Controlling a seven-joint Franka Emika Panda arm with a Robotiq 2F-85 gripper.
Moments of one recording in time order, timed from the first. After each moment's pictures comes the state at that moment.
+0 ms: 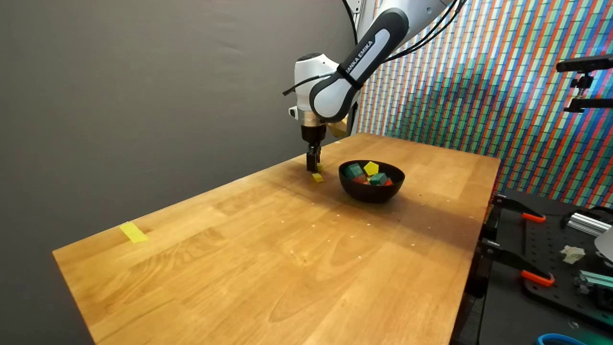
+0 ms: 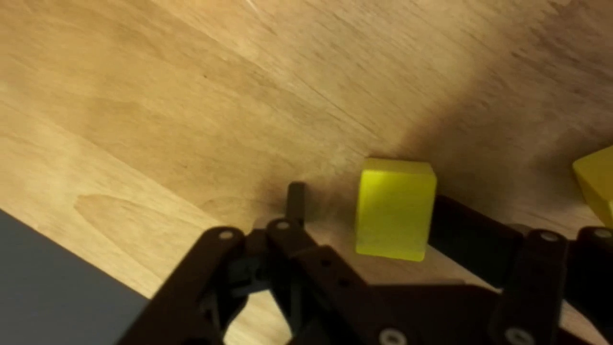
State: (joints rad) arm 0.07 0.90 -0.03 -1.52 -0.33 2.46 -0.24
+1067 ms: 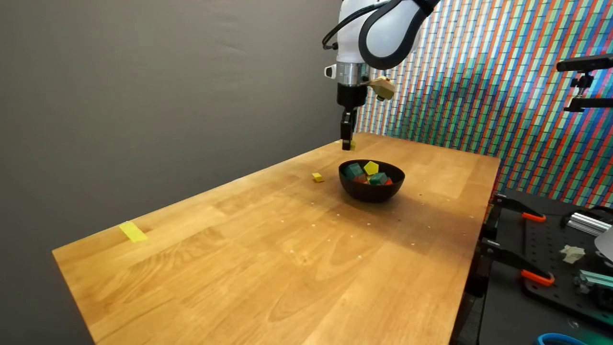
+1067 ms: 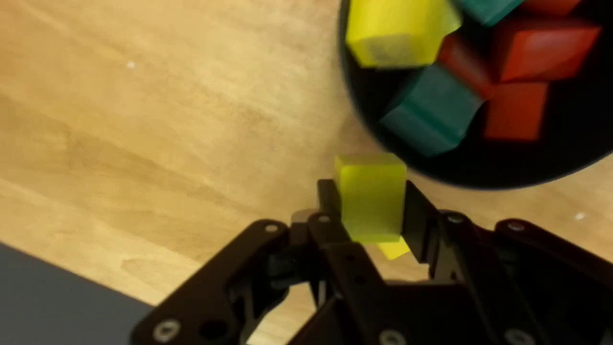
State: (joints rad) arm 0.02 0.37 0.03 -2.12 -0.23 2.54 -0.21
